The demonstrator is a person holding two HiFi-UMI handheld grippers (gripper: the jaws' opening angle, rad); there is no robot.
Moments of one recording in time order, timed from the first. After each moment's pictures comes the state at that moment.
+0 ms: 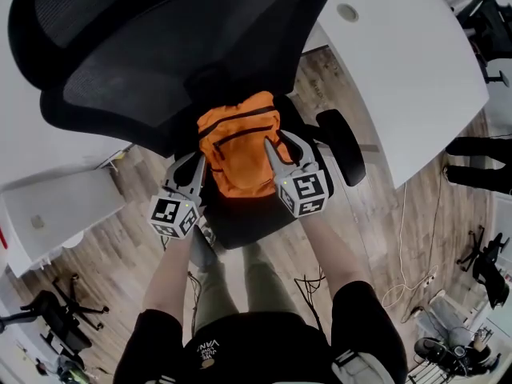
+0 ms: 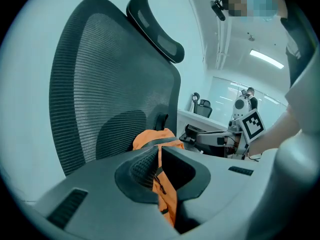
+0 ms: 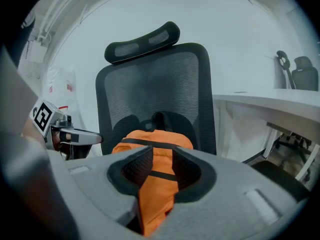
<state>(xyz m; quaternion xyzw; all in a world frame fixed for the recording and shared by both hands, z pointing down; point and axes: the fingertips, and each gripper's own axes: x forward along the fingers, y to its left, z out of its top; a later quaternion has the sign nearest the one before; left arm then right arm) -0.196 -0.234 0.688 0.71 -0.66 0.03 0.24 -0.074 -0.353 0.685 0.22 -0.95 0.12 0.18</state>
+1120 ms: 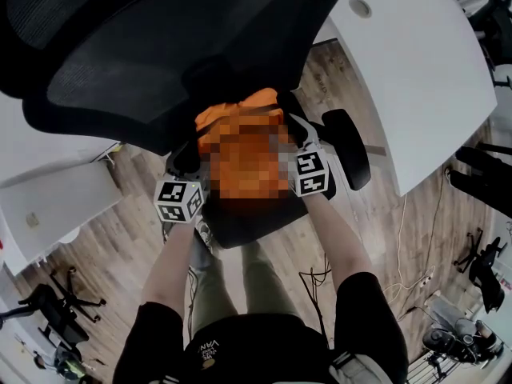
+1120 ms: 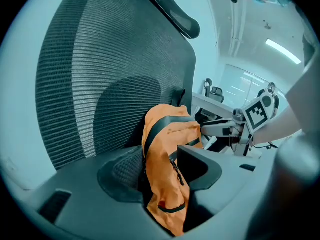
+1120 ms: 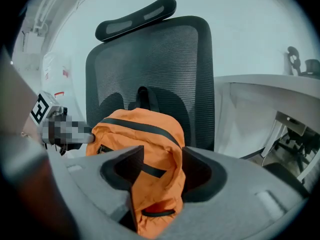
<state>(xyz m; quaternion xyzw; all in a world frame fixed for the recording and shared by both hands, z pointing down) -0.209 -0.253 0.759 0.66 -0.68 0.09 0.31 -0.085 -0.394 0.750 0.20 -0.94 0.11 0.26</state>
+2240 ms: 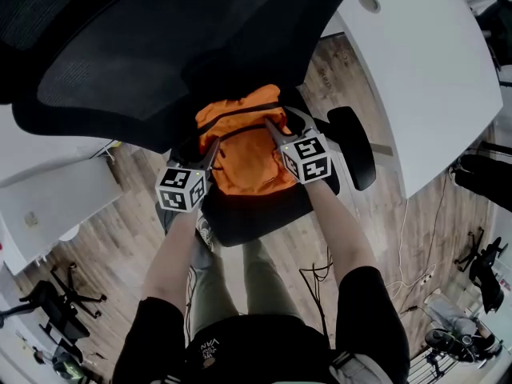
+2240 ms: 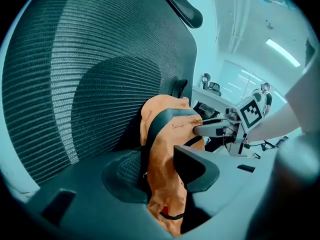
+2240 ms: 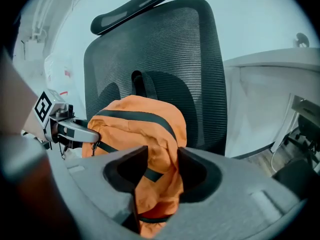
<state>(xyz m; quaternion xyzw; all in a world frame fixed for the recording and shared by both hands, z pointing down) -0.206 -0.272 0.780 0.68 -0.65 0.10 0.34 -0.104 -0.398 0.781 0.16 -0.94 0.14 0.29</state>
